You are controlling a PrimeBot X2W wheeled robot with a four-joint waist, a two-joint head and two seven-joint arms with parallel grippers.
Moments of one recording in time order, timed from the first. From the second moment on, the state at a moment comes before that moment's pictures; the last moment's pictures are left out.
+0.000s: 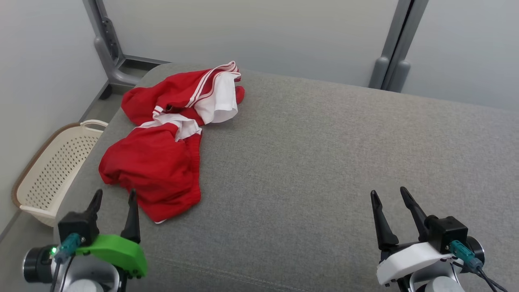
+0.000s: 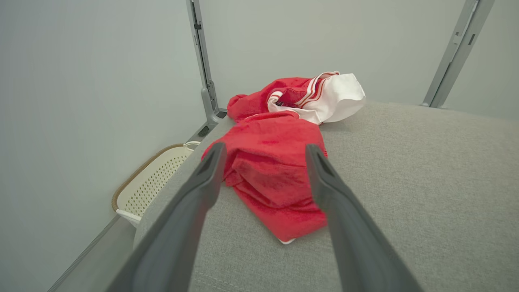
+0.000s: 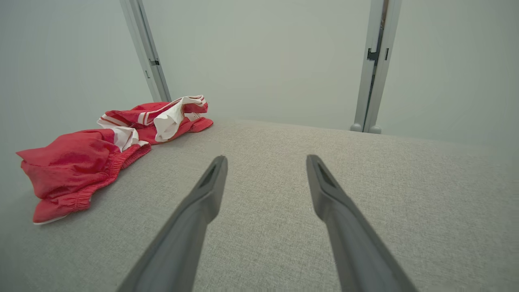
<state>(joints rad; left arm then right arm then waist) -0.04 0.23 -0.13 0.17 -0.26 0.05 -0.05 -0.02 -0.05 0.08 0.22 0.16 0.13 -0.26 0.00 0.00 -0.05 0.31</state>
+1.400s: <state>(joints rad) -0.60 0.24 -0.21 0.94 -0.25 0.02 -0.13 -0.13 -0.06 0.09 0.15 0.07 0.13 -0.21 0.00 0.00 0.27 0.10</state>
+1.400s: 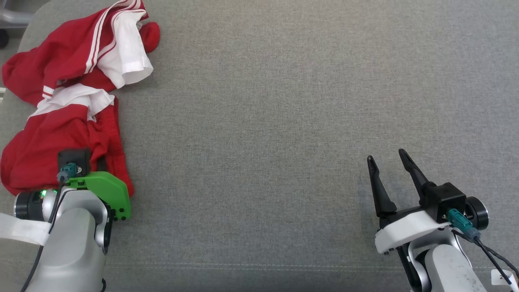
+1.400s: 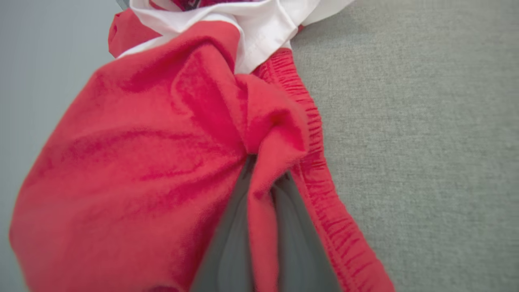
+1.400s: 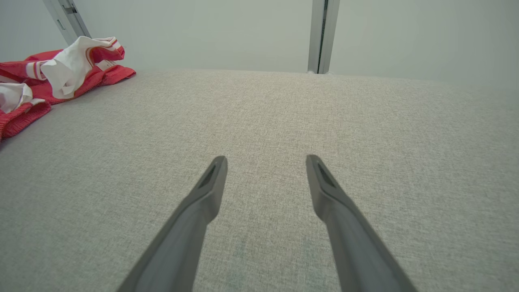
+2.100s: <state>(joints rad) -0.64 0.12 -0.36 0.67 -0.19 -0.07 -0.26 -0.11 -0.05 0.07 0.21 0.09 0.13 -0.24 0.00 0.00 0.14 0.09</state>
